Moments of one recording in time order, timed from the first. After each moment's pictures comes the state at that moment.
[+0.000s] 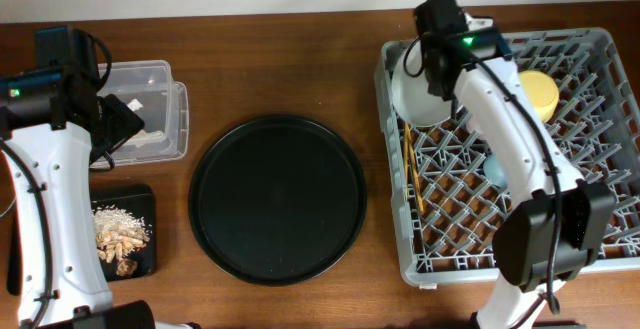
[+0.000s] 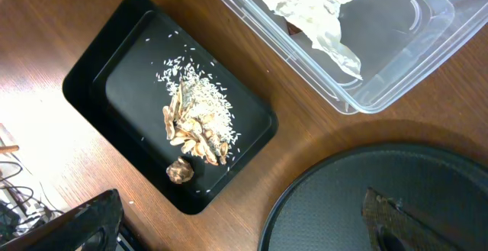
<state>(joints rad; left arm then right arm) 0.18 1.61 1.82 -1.52 -0.34 -0.61 0.22 1.92 1.80 -1.14 0.62 0.42</state>
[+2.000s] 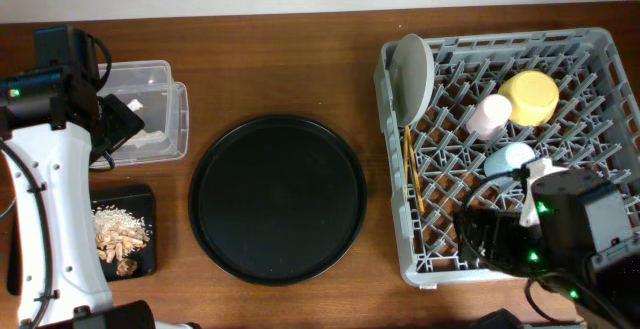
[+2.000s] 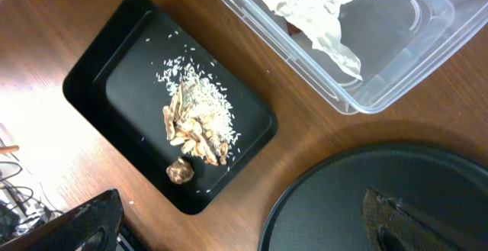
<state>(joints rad) 0.18 1.61 1.82 -1.52 -0.34 -0.61 0.35 0.90 1.46 -1.52 0.04 0.49</state>
